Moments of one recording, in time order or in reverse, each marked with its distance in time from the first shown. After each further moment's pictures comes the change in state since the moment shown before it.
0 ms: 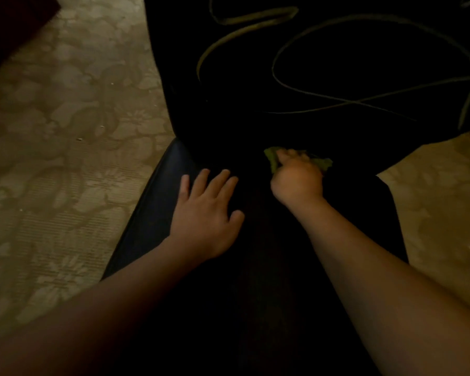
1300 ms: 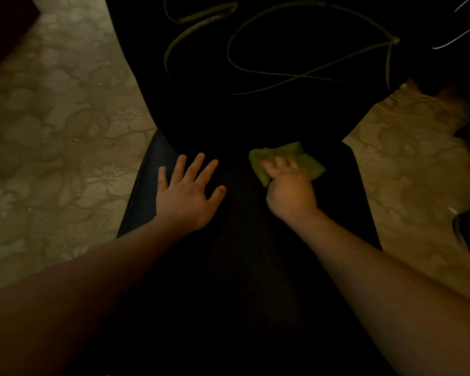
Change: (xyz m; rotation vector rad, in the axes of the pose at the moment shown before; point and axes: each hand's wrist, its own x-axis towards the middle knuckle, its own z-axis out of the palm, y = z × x) left_hand -0.022 -0.009 0.008 0.101 -0.002 -0.085; right_hand -0.100 0.023 -0.010 -0.051 -0.028 -0.105
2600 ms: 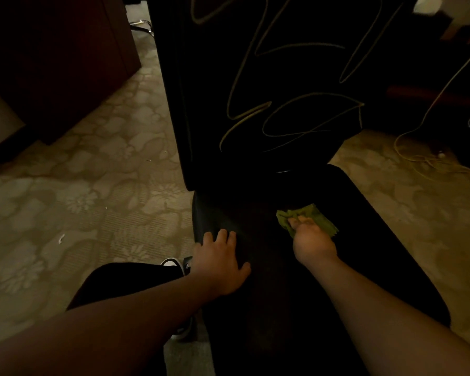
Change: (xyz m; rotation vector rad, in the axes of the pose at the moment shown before) left_hand -0.145 -0.021 -0.042 0.036 -0.185 -0.116; right_hand -0.061 -0.069 -0.023 -0.018 -0.272 0.068
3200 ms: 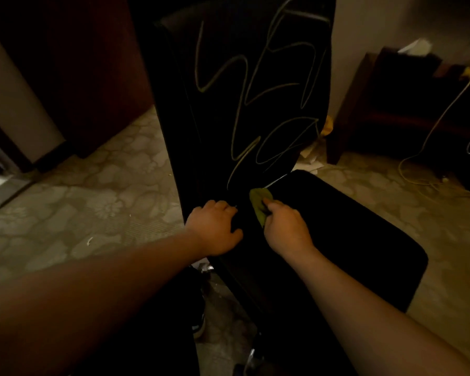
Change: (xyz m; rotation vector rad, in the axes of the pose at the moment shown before) left_hand -0.042 -0.046 -0.100 0.061 0.197 0.105; right_hand -0.088 -0.104 -0.067 0.367 0.300 -0.271
